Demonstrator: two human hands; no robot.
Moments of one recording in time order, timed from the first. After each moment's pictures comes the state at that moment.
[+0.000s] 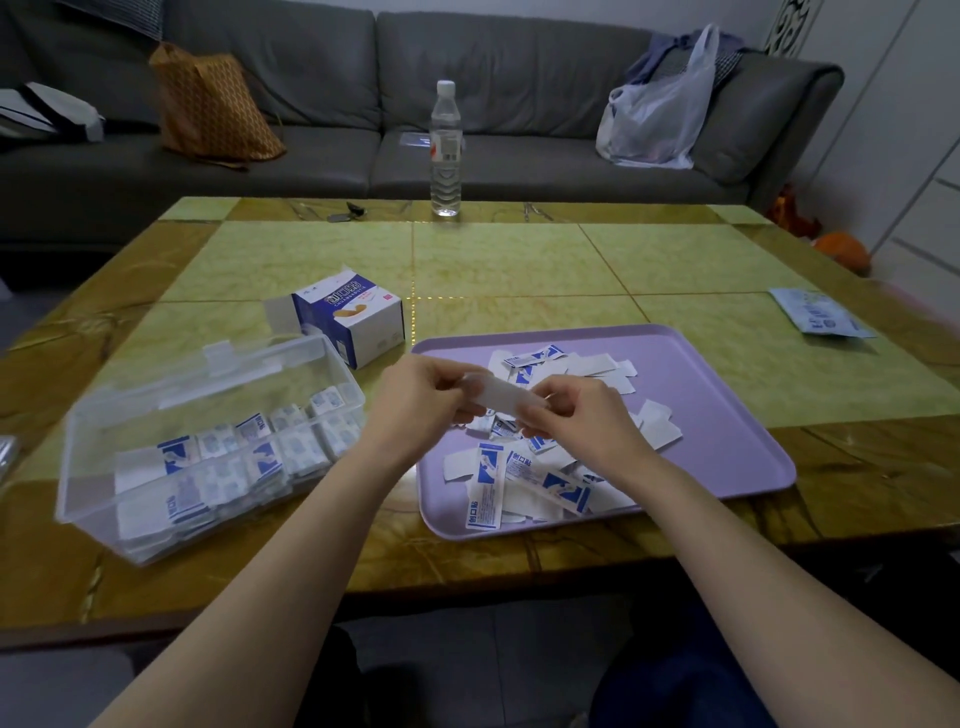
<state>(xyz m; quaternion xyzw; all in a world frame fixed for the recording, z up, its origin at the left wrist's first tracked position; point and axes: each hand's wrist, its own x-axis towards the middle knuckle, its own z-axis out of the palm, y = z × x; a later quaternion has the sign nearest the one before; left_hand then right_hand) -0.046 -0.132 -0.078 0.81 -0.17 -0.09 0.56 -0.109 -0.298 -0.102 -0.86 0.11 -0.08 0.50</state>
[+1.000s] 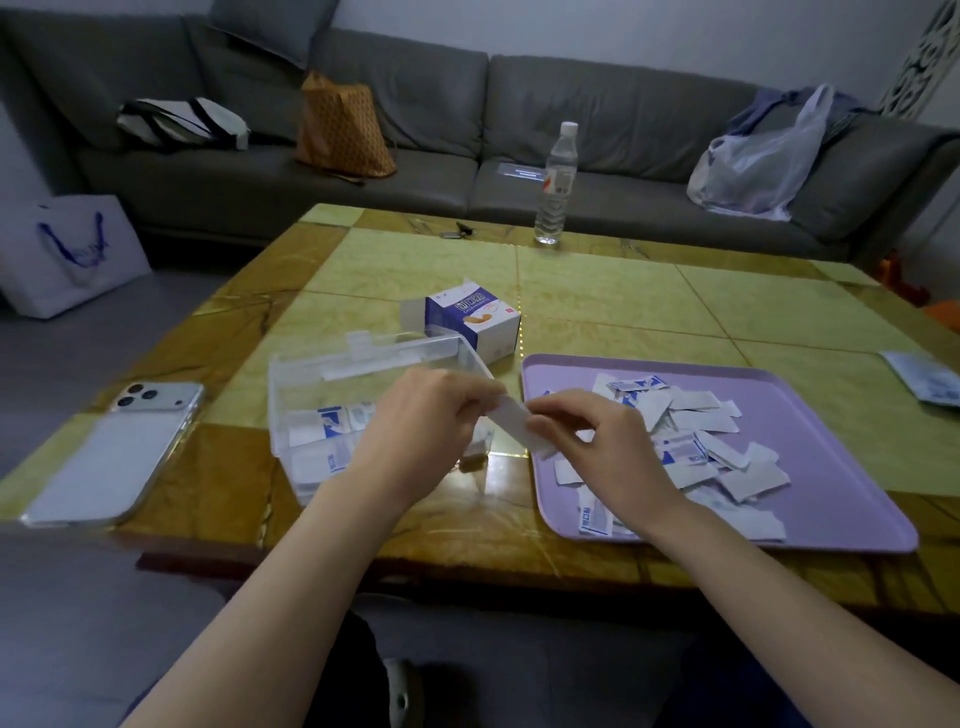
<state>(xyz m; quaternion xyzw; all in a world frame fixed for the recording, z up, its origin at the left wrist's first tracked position) -0.072 -0.016 -0.057 0.87 -0.27 0.15 0.38 -0.109 -0.191 -0.082 -0.87 -0.09 -0.19 0.44</state>
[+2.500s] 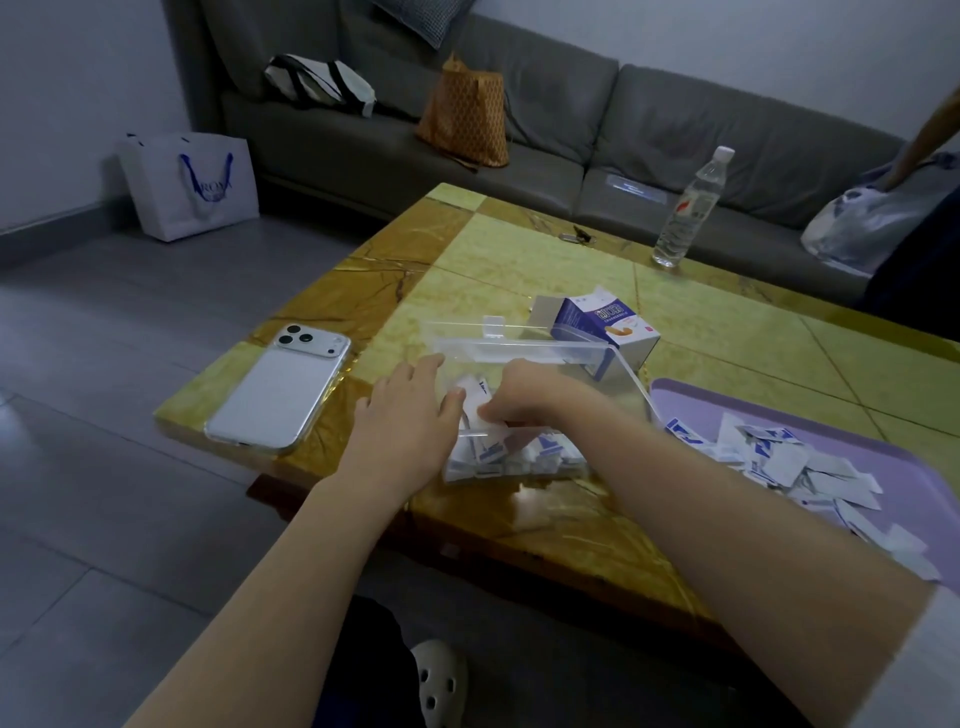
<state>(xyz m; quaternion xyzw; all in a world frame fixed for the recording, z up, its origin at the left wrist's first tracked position) -0.057 0.113 -0.093 0.95 0.00 0.03 0.32 -0.007 -0.006 -0.056 -0.96 0.03 0.23 0.13</state>
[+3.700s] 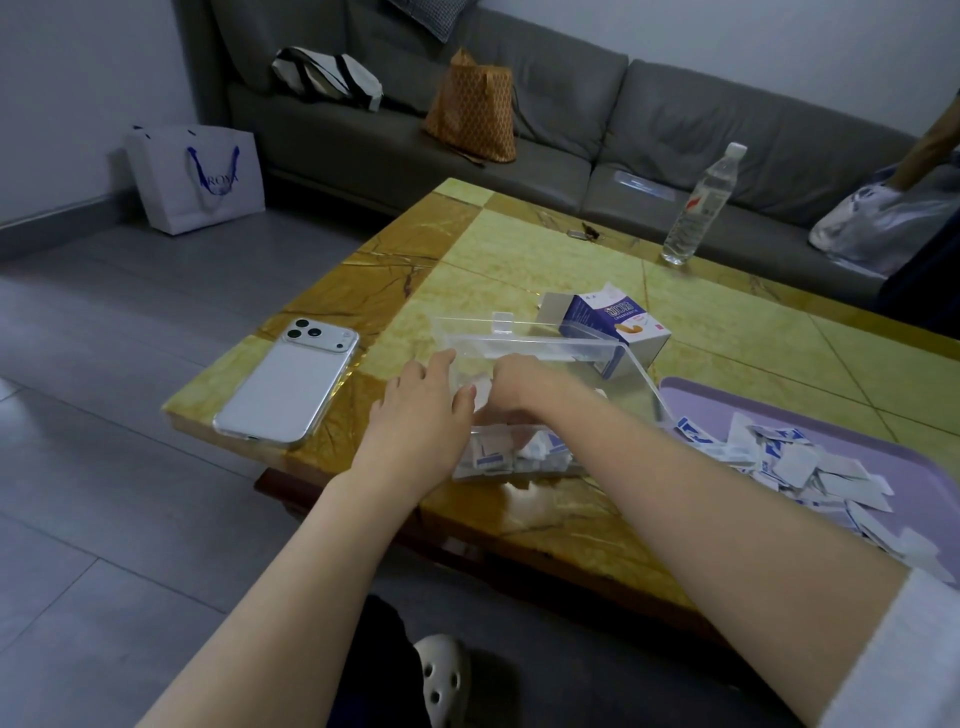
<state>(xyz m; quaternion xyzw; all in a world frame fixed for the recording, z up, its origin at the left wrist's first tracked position) -0.056 0.112 -0.097 0.94 -0.01 0.03 0.35 0.002 0.011 -0.060 -0.97 -0.02 0.25 0.01</state>
